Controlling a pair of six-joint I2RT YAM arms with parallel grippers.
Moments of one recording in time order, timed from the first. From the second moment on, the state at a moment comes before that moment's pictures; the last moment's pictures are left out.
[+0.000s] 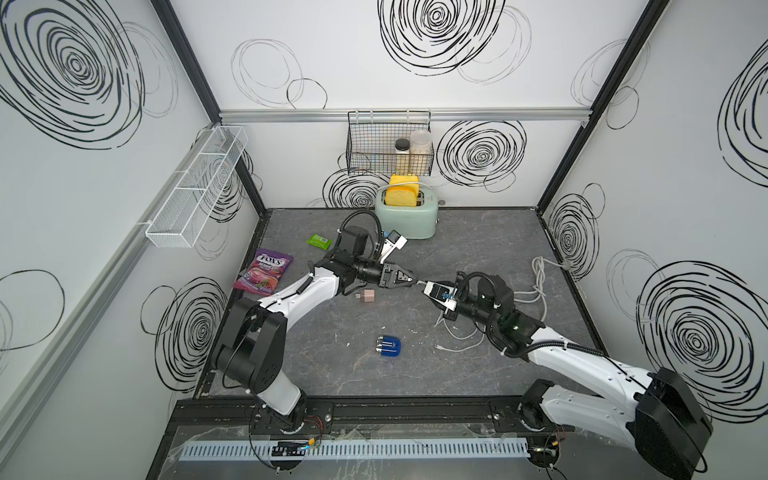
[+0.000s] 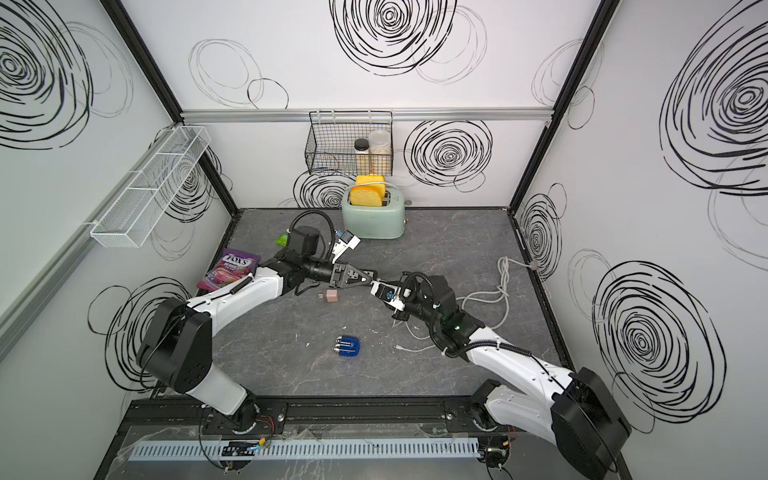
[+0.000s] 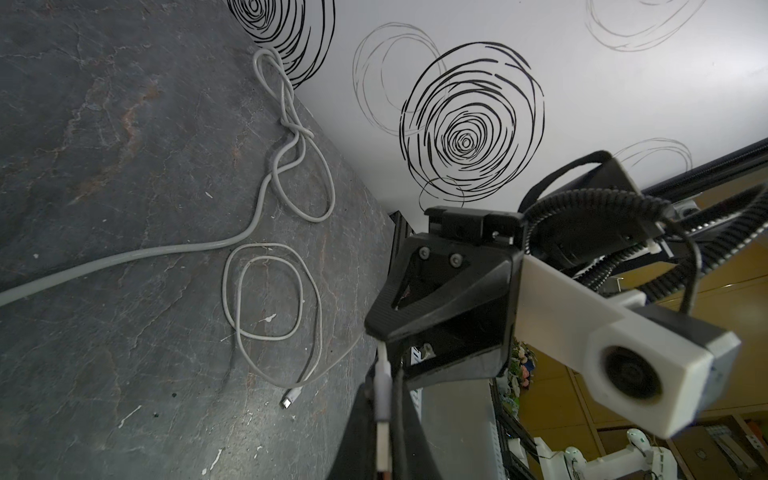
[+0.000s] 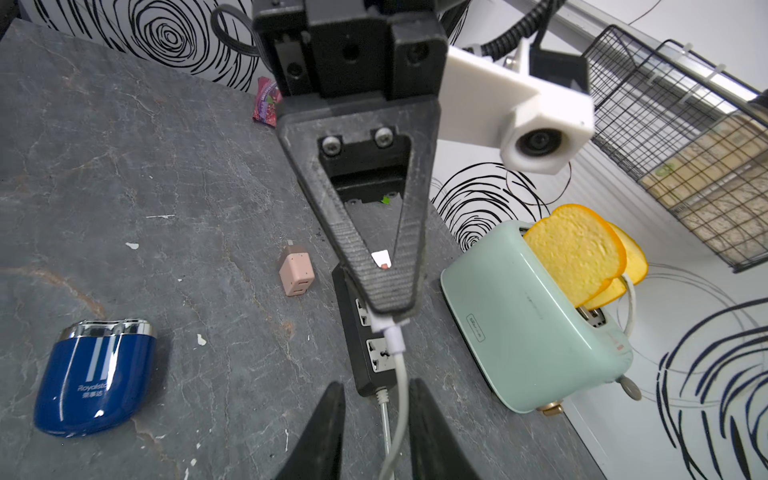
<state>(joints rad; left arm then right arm) -0.41 1.61 1.08 -0.10 1.18 -0.34 0.72 1.09 0.56 0.28 -0.25 -0.61</state>
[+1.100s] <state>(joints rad) -0.42 1.62 1.09 -0.16 1.19 -0.30 0.72 1.15 0.57 0.36 -0.29 -0.68</state>
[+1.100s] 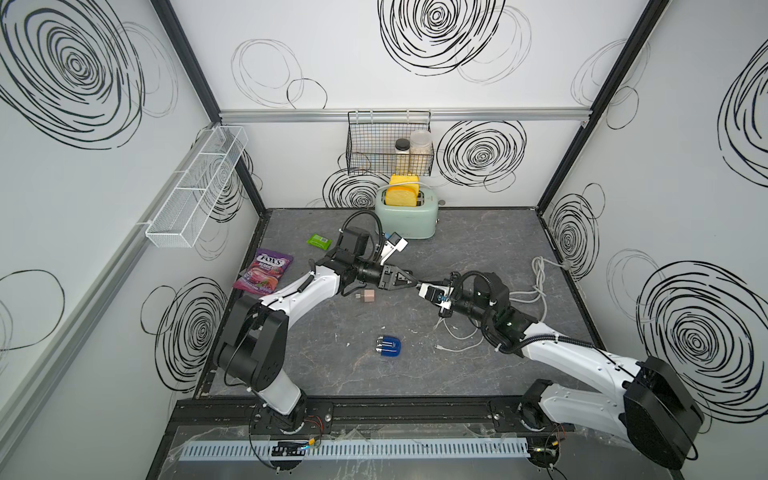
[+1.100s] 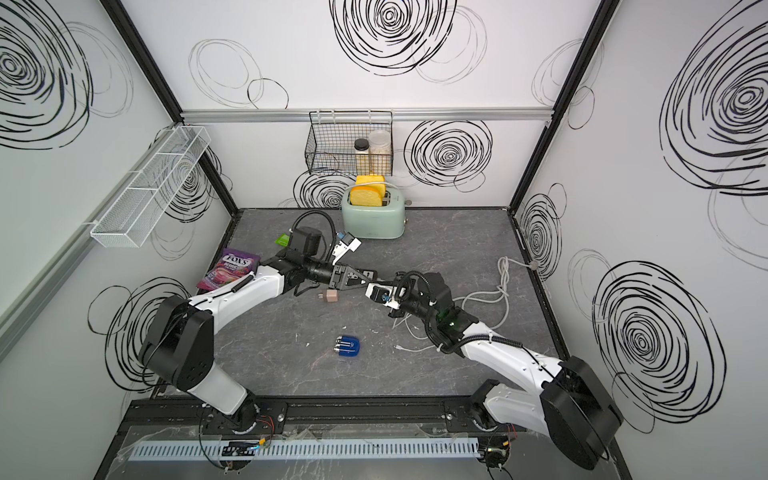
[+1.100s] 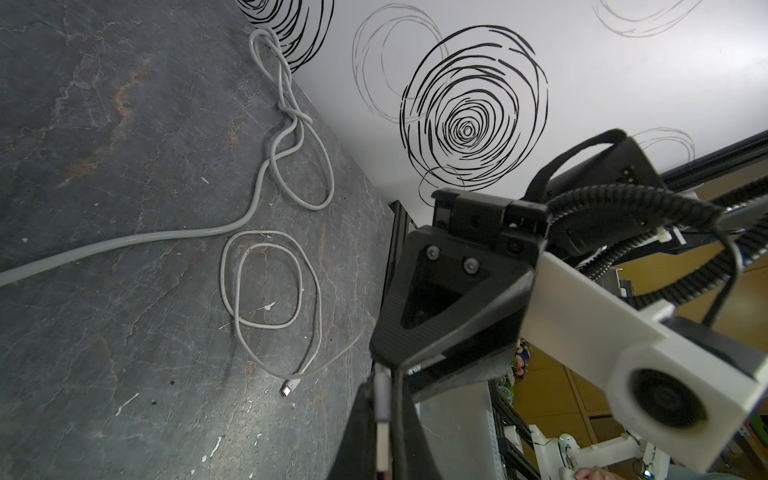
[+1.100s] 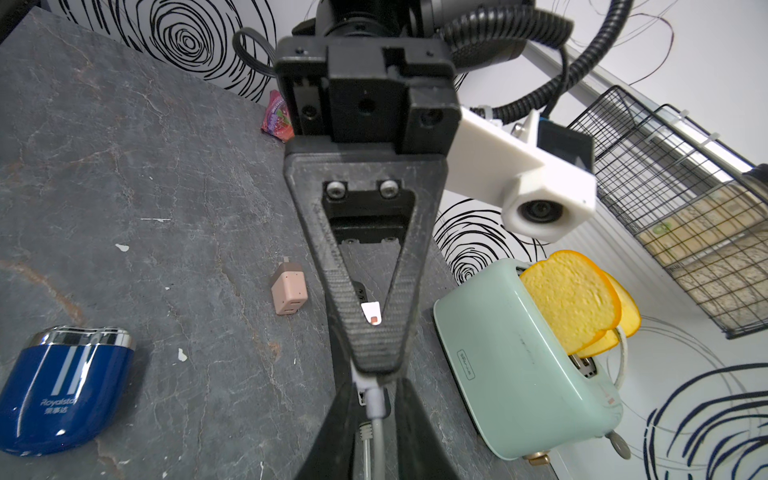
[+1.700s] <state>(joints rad) -0.43 1.62 1.09 -0.16 1.19 -0.30 0.72 1.16 0.57 0.34 -0.24 -0.68</state>
